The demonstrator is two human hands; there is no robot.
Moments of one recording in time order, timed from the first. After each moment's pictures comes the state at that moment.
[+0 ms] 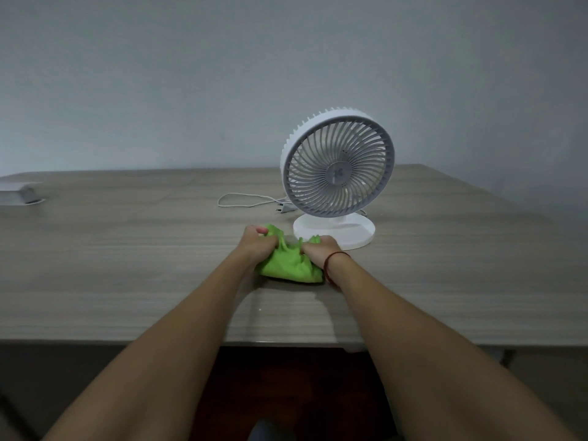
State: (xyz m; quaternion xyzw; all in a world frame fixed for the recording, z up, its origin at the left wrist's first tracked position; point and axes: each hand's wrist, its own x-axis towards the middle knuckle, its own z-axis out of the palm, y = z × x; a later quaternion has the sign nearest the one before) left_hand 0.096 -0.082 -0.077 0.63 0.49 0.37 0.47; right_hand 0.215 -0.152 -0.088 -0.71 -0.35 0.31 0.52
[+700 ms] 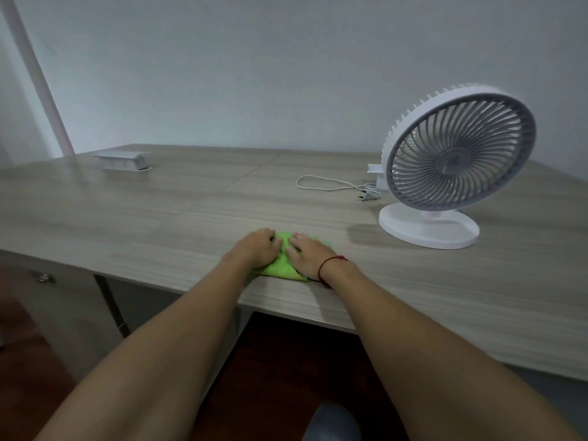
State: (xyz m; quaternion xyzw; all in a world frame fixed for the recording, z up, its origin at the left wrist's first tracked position) left_hand -0.064 -0.035 -0.103 0.81 0.56 0.16 0.11; right_hand 0.068 -0.089 -0.105 -0.65 -0.74 0.10 0.14
